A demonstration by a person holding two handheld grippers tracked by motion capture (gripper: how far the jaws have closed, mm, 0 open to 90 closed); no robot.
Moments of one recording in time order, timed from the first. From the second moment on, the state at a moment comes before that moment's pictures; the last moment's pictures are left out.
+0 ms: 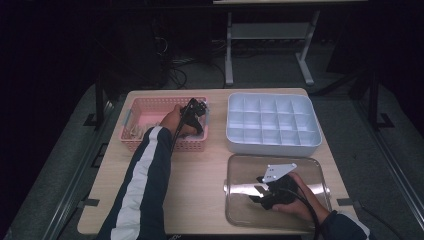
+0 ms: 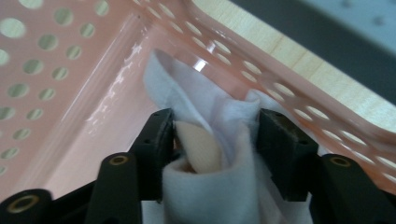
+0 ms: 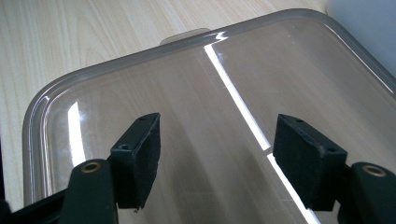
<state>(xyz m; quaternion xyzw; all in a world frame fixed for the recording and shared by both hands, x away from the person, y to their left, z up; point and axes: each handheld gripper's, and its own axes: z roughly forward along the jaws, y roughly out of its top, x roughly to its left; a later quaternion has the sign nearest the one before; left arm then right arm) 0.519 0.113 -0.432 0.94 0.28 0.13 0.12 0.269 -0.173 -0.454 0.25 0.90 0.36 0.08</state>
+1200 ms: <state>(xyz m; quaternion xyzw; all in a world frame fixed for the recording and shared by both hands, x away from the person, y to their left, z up) 0.490 0.155 -0.345 0.88 0.30 0.20 0.32 0.266 -0.169 -0.453 0.24 0.90 0.36 0.08</state>
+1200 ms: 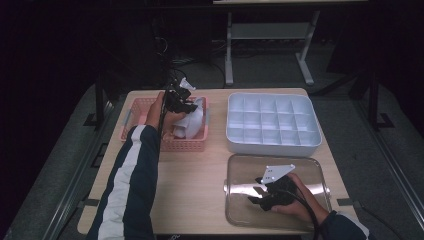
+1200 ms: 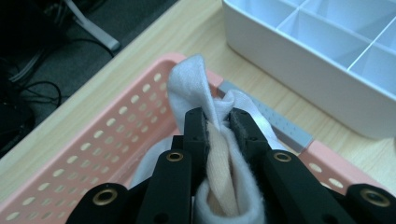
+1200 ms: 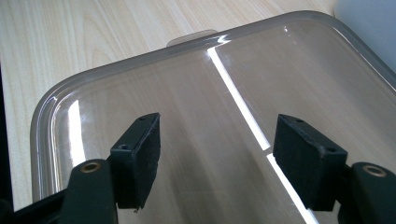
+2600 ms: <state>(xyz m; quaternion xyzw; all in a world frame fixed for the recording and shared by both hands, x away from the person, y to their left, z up) 0.485 0.164 -0.386 0.90 0.28 0.20 0.28 0.265 -0.165 -0.459 0.22 0.91 0.34 0.06</state>
